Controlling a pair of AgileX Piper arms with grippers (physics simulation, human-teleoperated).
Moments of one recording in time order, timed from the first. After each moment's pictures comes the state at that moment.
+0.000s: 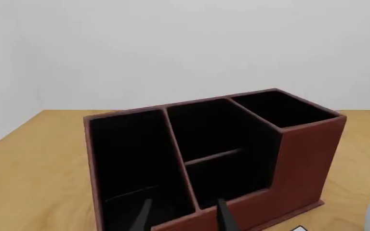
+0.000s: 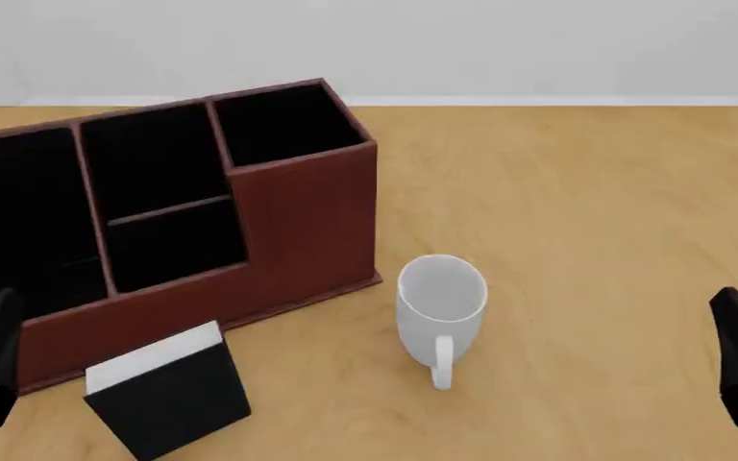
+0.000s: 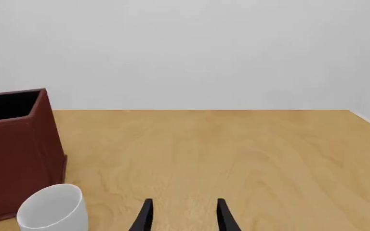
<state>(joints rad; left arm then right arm) 0.00 0.00 0.00 0.00 0.00 0.00 0.00 0.00 0.00 0.00</state>
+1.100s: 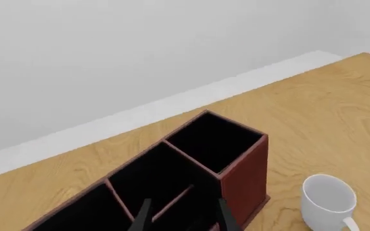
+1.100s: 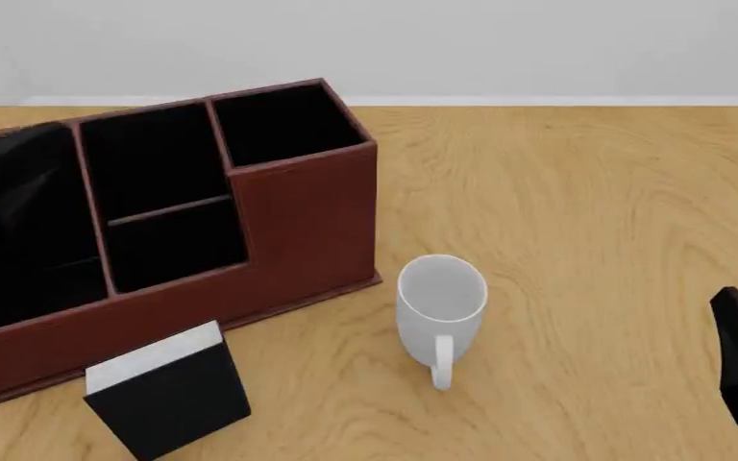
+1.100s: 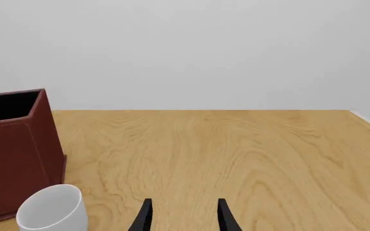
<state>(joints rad) -0.33 0.52 -0.61 0.23 0.17 0.00 0.00 -0.01 0.00 0.00</state>
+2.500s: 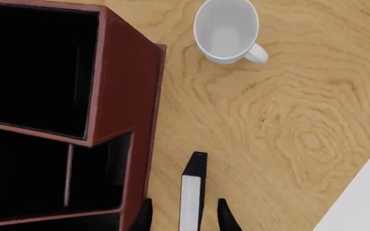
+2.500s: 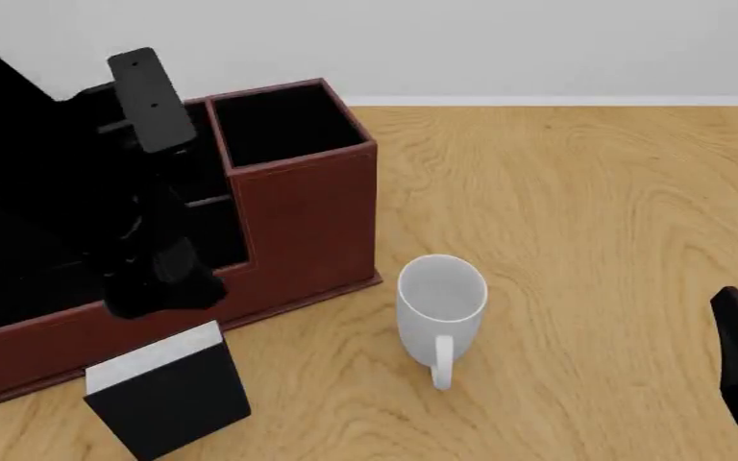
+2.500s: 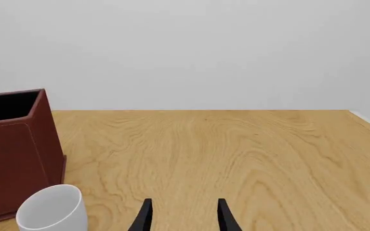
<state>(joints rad) -0.68 1.17 -1.18 1.21 0.39 0.00 0.00 -0.01 0.00 0.00</state>
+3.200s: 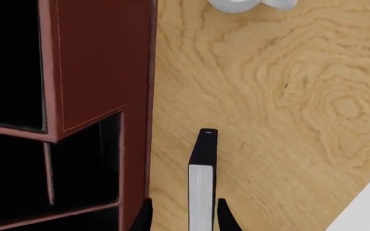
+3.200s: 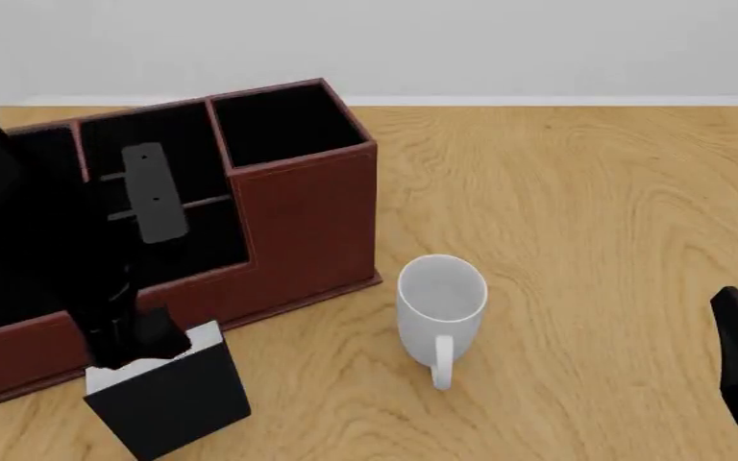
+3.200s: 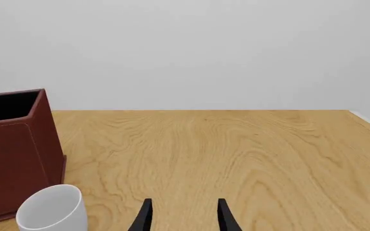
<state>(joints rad) -0.55 1.17 -0.97 1.14 0.57 0.00 0.00 -0.01 0.00 0.00</state>
